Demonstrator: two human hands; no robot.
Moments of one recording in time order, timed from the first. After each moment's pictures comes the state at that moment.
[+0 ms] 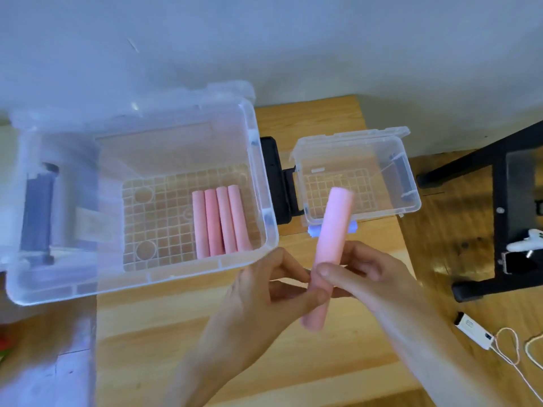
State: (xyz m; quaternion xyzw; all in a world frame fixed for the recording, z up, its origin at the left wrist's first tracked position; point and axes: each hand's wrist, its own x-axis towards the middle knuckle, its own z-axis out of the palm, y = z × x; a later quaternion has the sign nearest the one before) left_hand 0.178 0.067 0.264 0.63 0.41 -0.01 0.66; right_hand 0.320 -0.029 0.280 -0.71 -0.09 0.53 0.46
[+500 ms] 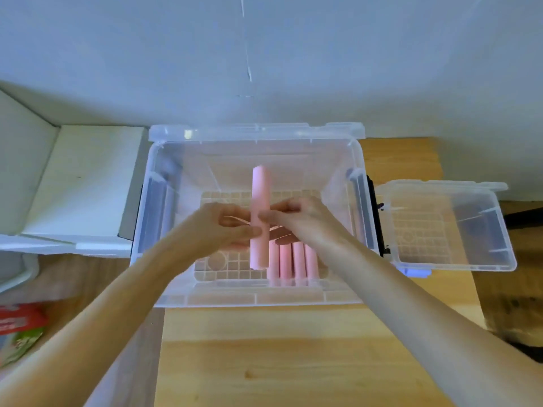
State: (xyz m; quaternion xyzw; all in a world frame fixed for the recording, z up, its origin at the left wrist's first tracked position) left_hand 0.073 0.271 0.247 0.57 0.50 -0.04 0.65; right_hand 0.233 0.194 0.240 -0.70 -0.25 0.58 0.34
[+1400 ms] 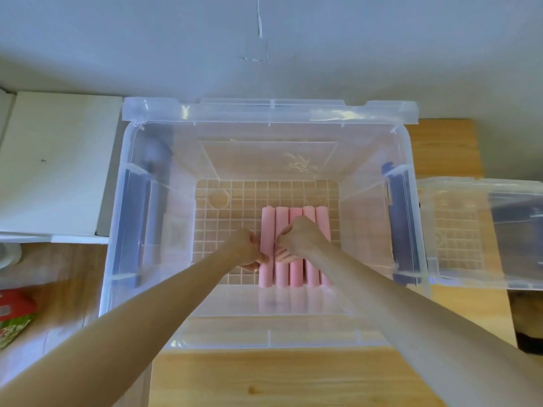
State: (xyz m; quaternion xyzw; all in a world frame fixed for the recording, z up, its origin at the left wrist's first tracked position) left_hand 0.100 0.288 0.067 0.54 0.58 -0.23 0.57; right_hand 0.228 0.235 0.075 -0.78 -0.20 0.58 0.11
